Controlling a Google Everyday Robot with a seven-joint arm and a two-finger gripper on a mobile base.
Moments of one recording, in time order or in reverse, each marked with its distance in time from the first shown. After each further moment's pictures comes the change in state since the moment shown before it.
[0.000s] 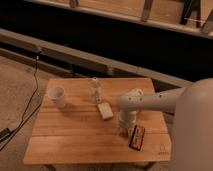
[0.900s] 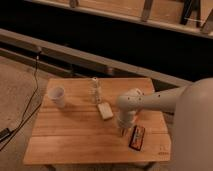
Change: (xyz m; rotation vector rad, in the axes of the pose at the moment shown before) arm 0.012 0.018 0.003 -0.004 0.023 -0.040
